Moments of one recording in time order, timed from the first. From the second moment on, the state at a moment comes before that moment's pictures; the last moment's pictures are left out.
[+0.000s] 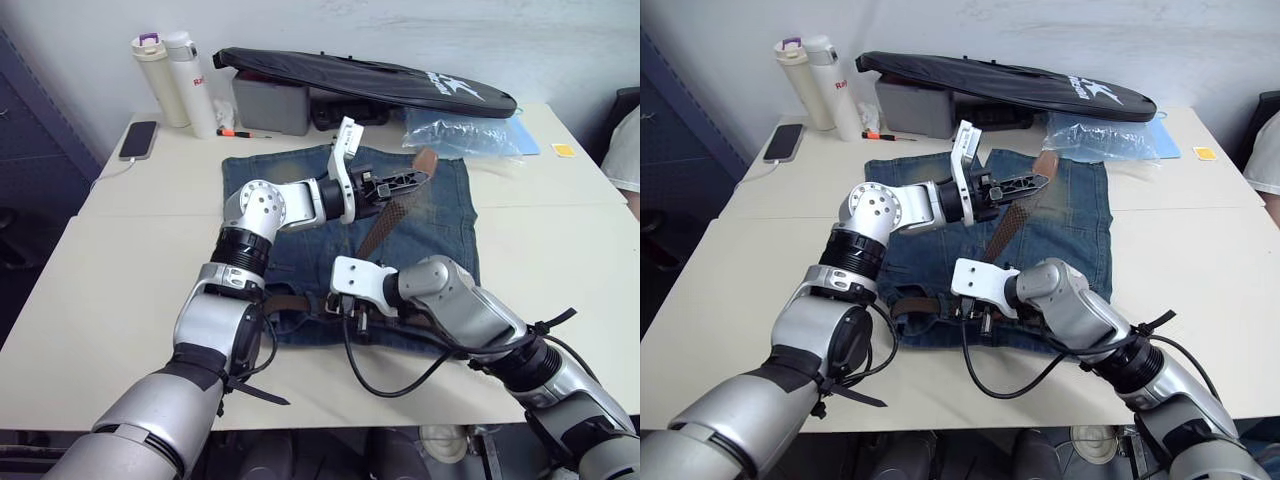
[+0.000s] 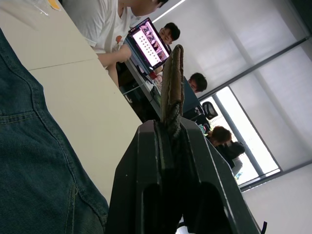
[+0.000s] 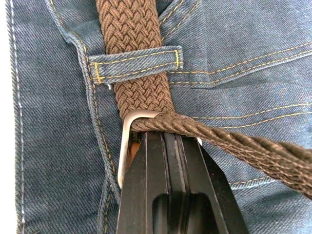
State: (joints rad) left arm -1.20 0.04 0.11 0.73 -0.89 1.02 -0.51; right arm -0.65 -0.58 0.62 -0.27 -0.05 0.83 0.91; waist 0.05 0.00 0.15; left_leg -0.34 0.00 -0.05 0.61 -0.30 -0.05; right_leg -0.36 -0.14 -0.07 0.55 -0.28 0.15
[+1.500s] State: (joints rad) left arm -1.59 -0.09 0.28 1.42 -0.43 0.43 -0.50; right arm -0.66 -0.57 0.61 -0.16 -0.18 0.60 1.03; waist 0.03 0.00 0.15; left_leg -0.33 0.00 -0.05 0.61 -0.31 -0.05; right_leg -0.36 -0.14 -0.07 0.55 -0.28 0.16
